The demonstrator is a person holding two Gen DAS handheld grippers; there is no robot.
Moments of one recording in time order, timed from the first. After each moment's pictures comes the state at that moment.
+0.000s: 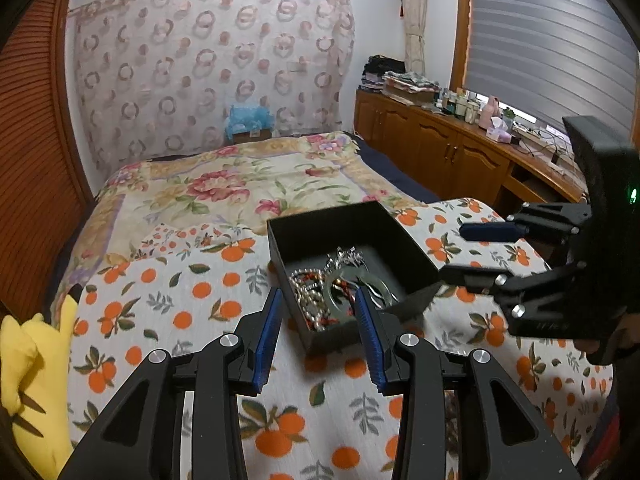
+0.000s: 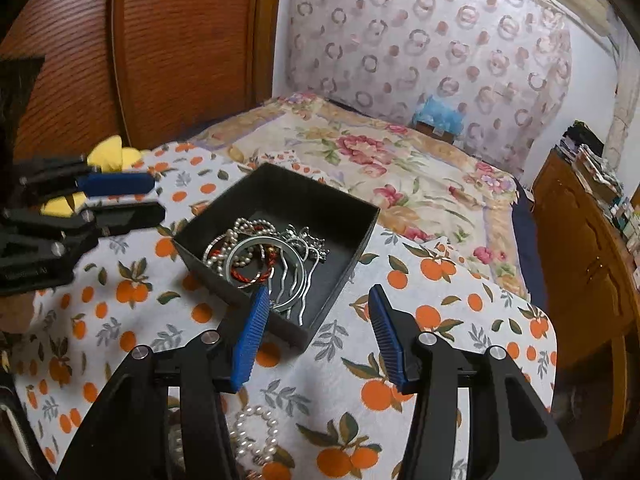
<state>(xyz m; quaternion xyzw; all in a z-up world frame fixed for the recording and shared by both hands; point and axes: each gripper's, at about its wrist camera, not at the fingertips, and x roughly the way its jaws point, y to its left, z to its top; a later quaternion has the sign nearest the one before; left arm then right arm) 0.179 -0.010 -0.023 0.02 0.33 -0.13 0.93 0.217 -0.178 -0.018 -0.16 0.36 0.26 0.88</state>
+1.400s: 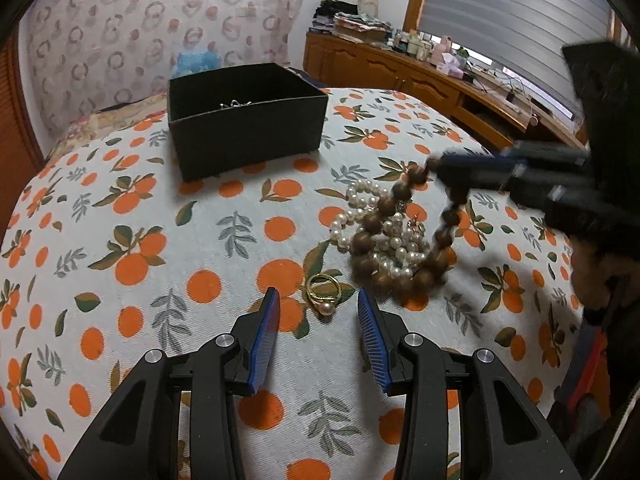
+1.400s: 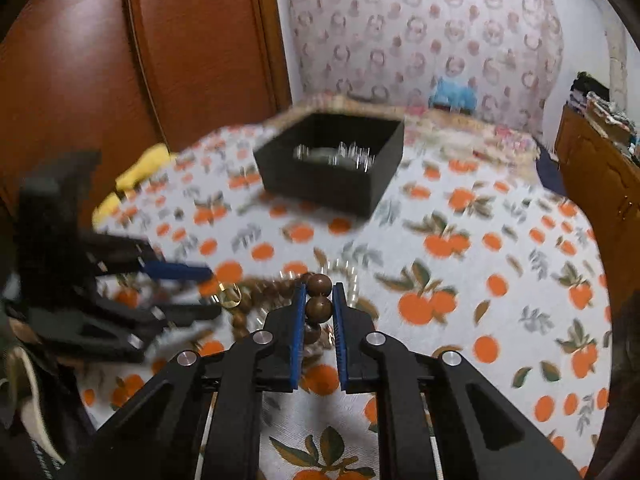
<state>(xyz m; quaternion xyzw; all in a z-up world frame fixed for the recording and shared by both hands) 0.096 -0.060 -0.106 0.03 0.42 -0.21 0.88 0.114 -0.232 -0.047 -0.06 0.37 0.31 0.88</state>
